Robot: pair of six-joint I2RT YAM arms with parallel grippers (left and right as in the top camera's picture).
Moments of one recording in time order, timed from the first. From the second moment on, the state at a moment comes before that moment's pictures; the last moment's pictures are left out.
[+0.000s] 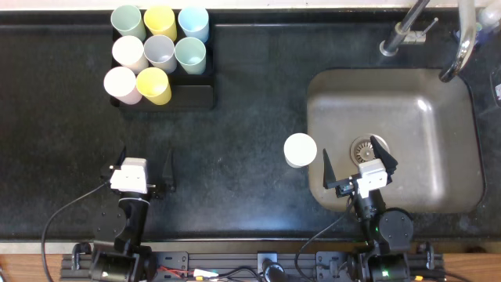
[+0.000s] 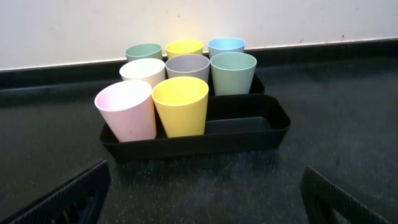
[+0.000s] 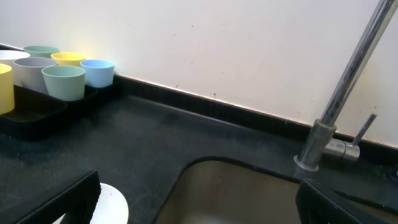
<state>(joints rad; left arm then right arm) -0.12 0.01 0.05 -0.18 -0.04 0.04 0.11 0.01 0.02 -0.01 -0.15 -0.14</state>
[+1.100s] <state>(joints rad) -0.12 0.01 0.05 -0.18 -0.04 0.04 0.11 0.18 0.36 -0.40 -0.17 -0.14</state>
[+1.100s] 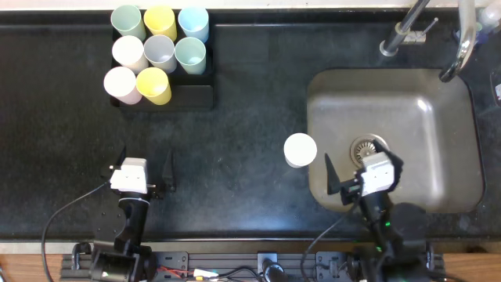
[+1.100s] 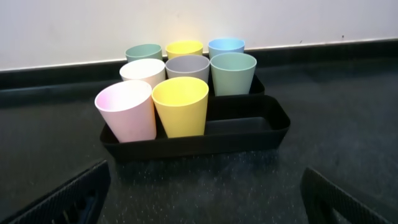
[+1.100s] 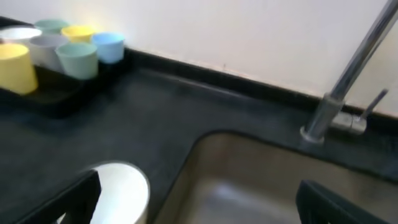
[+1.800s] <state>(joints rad) -0.12 0.01 0.05 -0.18 -0.04 0.04 0.30 1.35 1.39 -1.32 -0.12 -0.24</state>
